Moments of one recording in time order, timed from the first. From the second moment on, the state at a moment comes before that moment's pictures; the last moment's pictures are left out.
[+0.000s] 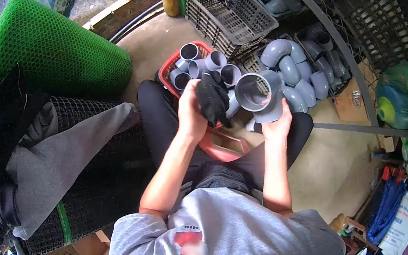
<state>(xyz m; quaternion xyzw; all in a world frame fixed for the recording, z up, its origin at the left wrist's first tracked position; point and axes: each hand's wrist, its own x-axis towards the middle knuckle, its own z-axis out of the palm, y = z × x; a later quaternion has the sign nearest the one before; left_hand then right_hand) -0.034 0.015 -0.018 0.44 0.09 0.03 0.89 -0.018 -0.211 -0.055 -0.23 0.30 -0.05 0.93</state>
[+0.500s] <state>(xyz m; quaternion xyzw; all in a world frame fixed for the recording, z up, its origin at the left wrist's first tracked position) -0.058 -0.028 -0.018 0.85 -0.22 -0.04 0.49 -0.034 -0.192 -0.036 -0.28 0.25 -0.03 0.93</state>
